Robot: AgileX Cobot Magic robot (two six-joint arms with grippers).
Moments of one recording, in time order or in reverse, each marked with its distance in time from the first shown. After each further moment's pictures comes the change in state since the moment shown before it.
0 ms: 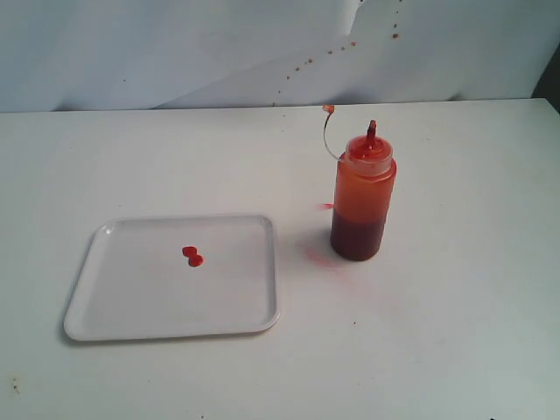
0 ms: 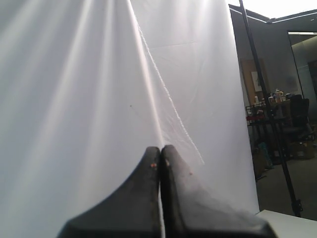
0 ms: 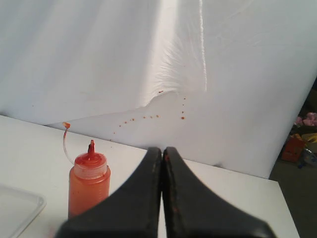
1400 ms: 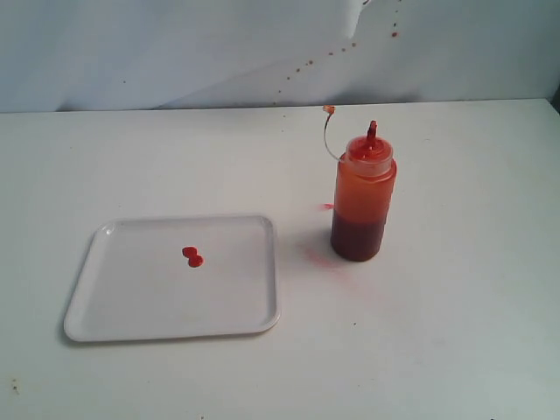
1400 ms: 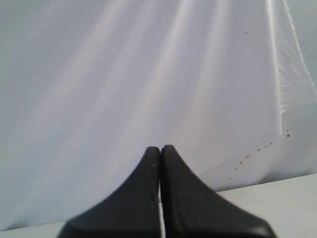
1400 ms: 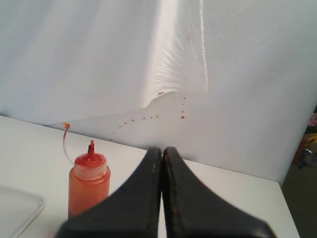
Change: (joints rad) left arm 0.260 -0.483 0.000 -0.219 0.716 0.130; right arm 0.000 0.000 0.000 0.000 0.000 0.000
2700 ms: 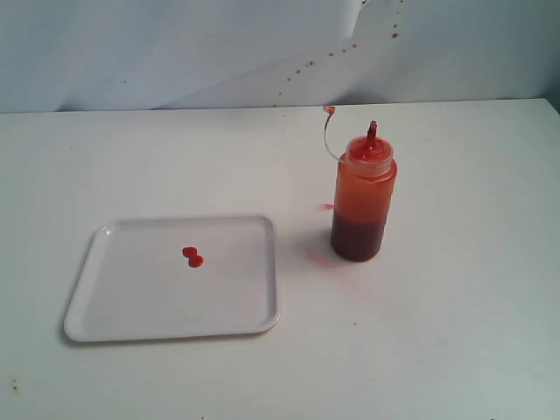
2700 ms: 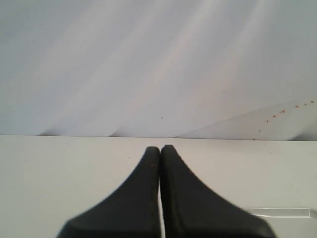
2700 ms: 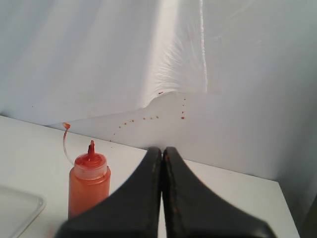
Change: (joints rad) left arm 0.173 -0.263 0.220 0.000 0.194 -0.128; right arm 0.000 0.000 0.000 0.000 0.000 0.000
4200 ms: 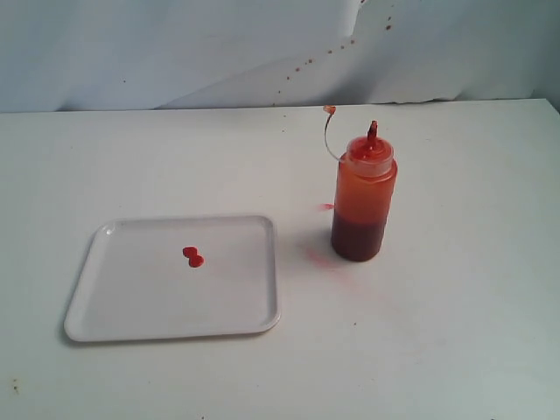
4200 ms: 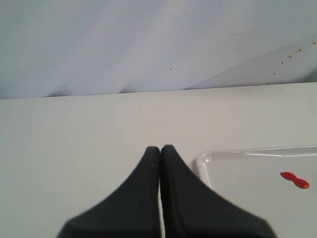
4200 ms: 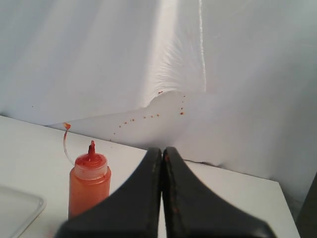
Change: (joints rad) left arm 0.000 0.000 0.046 0.081 0.111 0.000; right arm 0.000 0.000 0.000 0.000 0.000 0.000
